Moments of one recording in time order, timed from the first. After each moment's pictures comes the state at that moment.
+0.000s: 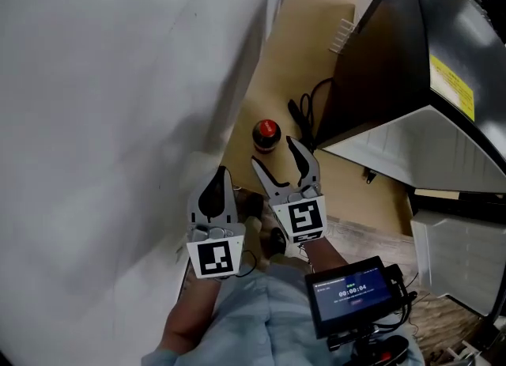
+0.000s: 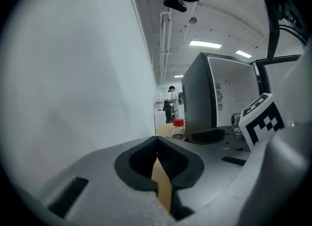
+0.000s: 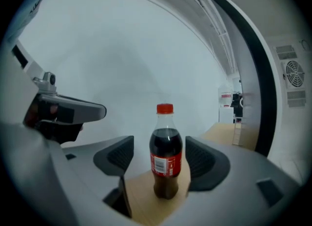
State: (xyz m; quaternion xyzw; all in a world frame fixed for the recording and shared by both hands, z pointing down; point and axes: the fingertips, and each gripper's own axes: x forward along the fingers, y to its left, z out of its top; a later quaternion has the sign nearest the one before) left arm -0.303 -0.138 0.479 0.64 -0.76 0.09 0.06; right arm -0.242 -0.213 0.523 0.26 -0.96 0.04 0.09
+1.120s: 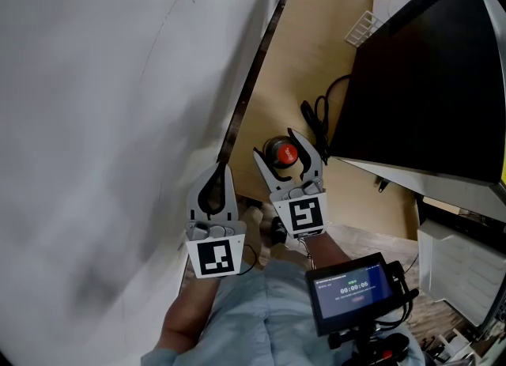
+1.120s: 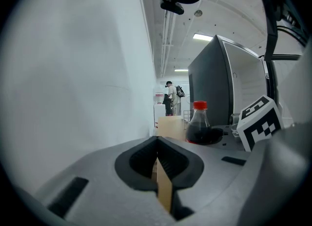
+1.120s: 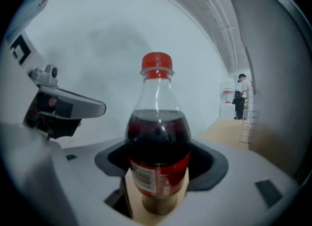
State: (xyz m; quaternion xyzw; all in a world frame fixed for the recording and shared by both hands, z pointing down) left arm -0.352 -0.178 0.517 0.65 -0.75 0.10 0.09; right arm -0.292 -0.252 0.559 0.26 -0.96 0.03 0.13
